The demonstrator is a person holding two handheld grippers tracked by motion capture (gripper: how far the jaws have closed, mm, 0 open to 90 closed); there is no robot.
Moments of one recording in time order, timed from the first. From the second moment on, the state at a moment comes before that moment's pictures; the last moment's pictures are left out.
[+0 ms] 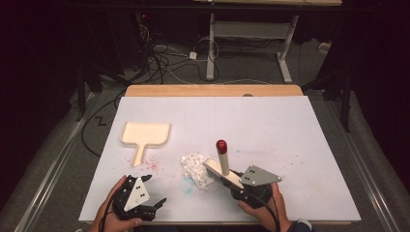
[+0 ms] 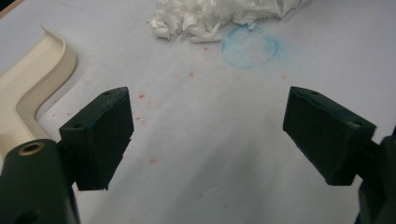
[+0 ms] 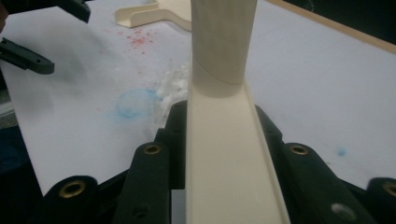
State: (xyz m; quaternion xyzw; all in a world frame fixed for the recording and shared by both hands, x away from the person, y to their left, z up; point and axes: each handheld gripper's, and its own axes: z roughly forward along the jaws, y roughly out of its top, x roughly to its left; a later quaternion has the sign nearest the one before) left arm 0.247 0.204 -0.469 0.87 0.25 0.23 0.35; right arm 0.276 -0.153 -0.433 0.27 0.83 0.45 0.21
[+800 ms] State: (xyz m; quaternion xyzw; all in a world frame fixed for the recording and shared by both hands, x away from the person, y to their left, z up) left arm 0.249 0.203 -0.471 0.88 0.25 0.23 0.34; right arm 0.277 -0.272 -0.410 0.30 0.83 0.44 0.14
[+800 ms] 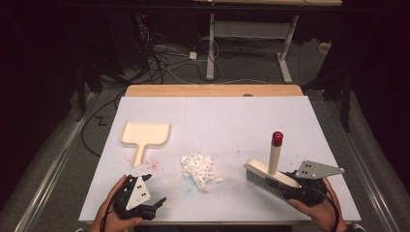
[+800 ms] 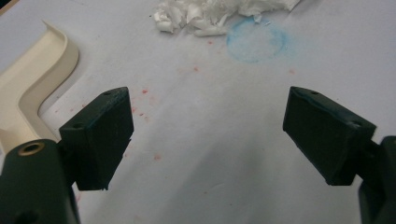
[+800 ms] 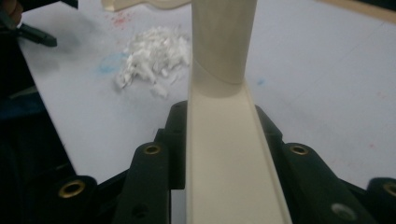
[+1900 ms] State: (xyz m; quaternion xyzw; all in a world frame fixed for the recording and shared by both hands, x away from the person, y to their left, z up) left arm 0.253 0.196 -0.473 0.88 0.23 0.23 0.34; right arm 0.386 -0.293 -0.425 0.28 0.91 0.30 0.05
